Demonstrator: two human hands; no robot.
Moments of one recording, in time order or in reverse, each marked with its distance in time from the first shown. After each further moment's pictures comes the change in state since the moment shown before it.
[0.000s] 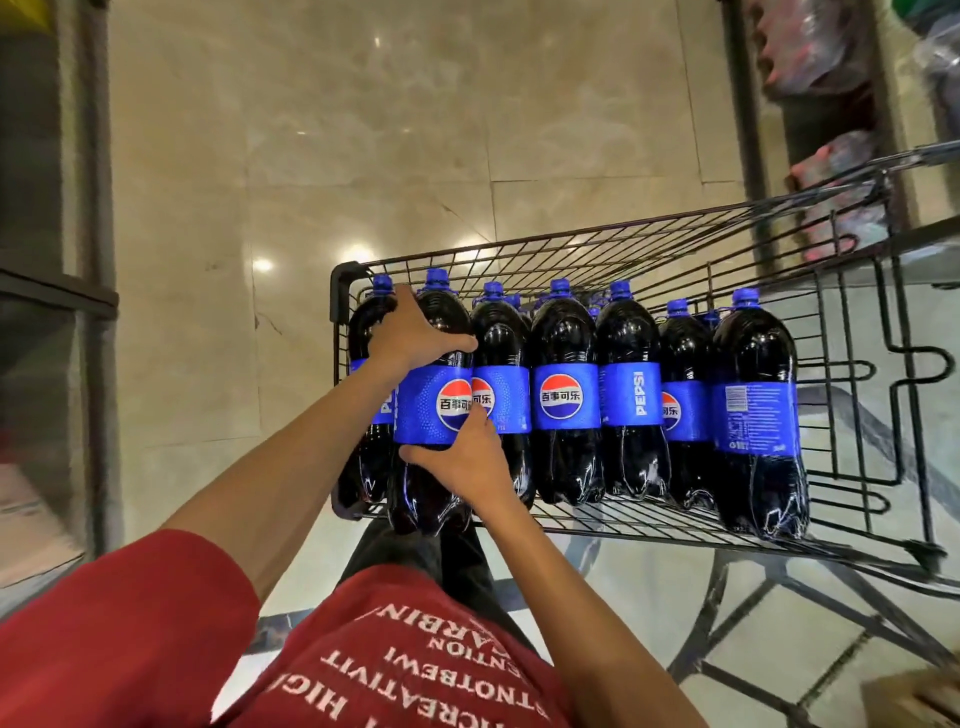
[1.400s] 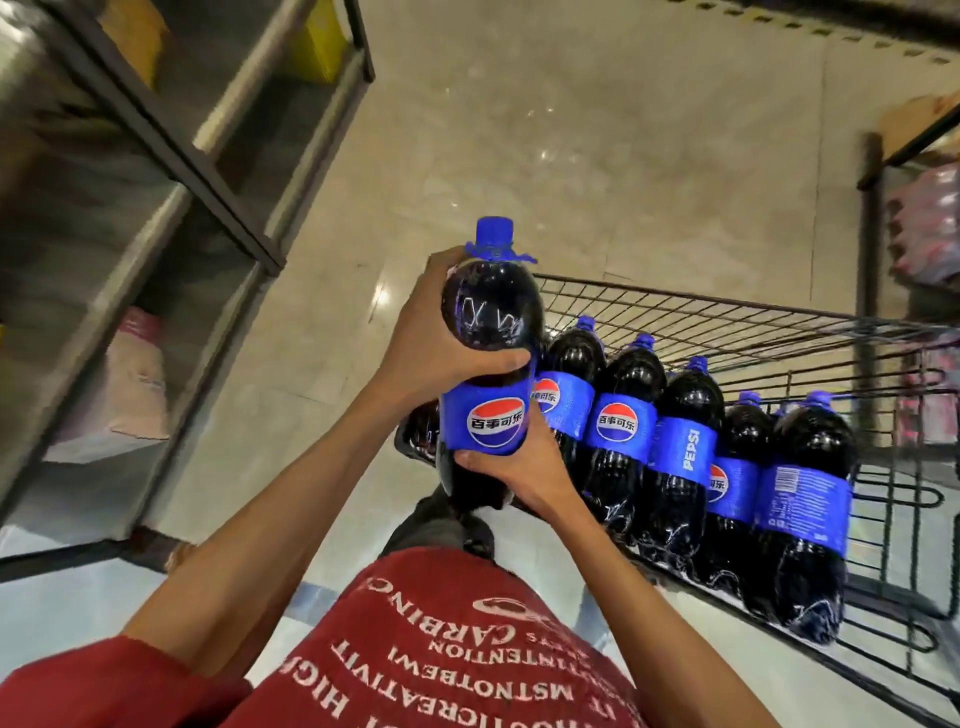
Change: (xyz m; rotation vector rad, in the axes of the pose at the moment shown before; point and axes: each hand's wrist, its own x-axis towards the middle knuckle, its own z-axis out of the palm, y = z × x) left_hand -0.230 -0.032 -0.040 -0.569 0.550 0.535; right_hand -0.067 0.030 -0.030 0.199 -0.236 -0.529
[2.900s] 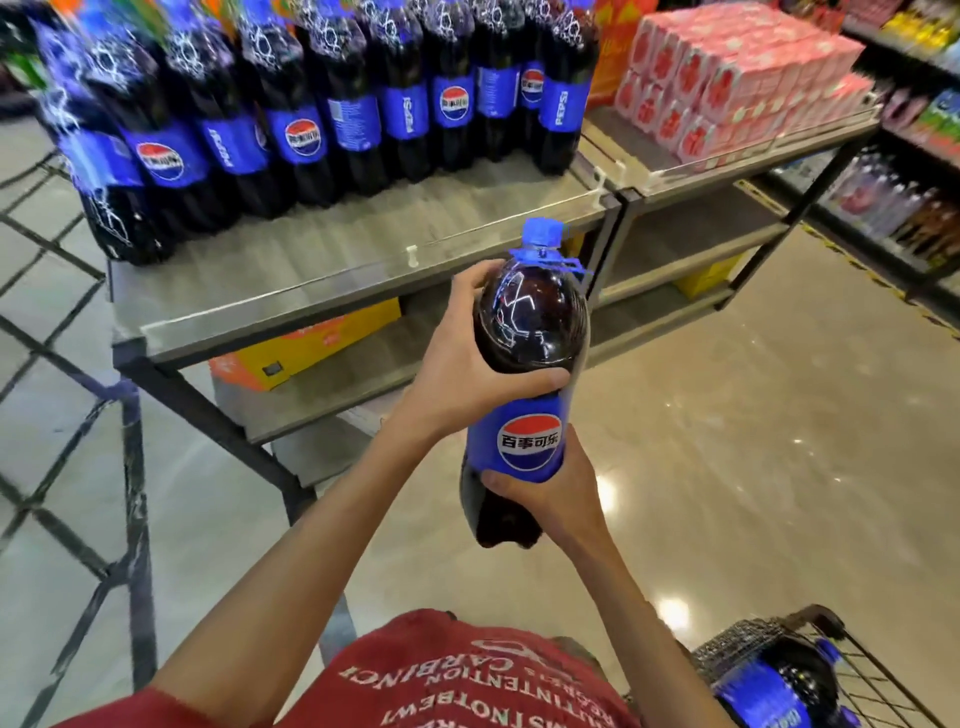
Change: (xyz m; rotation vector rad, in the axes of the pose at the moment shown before) left_hand -0.094 -0.047 -0.432 -0.043 0.777 0.013; right_hand 0.053 -0.193 0.403 -0.334 -0.583 -0.435
